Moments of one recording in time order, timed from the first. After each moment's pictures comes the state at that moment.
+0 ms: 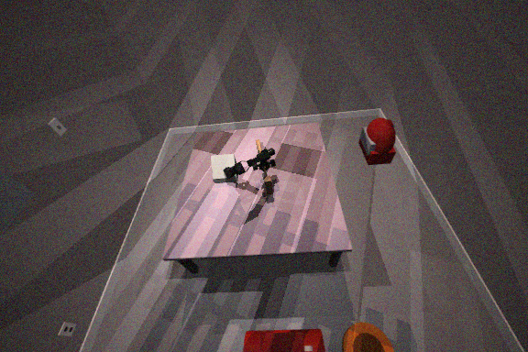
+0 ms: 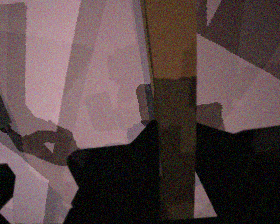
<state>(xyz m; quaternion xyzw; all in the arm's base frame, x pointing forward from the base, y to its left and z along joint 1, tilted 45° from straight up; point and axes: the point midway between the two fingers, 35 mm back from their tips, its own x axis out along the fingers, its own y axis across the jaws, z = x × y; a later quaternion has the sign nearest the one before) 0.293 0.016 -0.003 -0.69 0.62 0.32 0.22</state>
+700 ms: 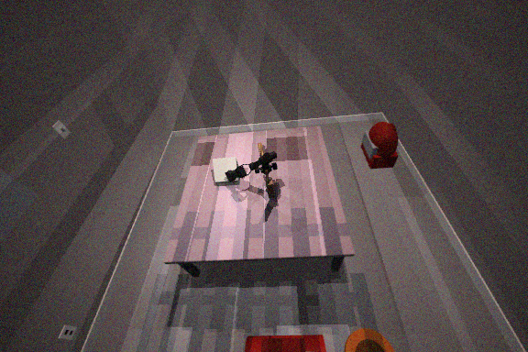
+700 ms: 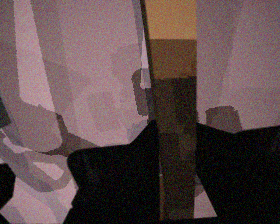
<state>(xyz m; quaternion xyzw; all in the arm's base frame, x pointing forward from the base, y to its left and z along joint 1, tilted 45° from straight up) 0.293 0.016 -0.003 -0.69 0.62 0.32 0.22</state>
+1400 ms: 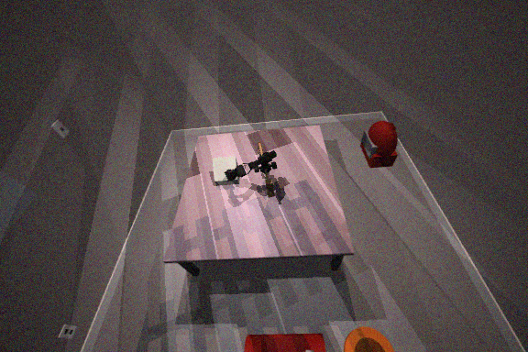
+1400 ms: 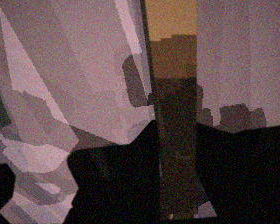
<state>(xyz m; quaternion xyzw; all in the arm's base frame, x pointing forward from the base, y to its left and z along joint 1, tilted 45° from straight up) 0.293 0.016 -0.004 -0.69 0.62 0.32 0.22</state>
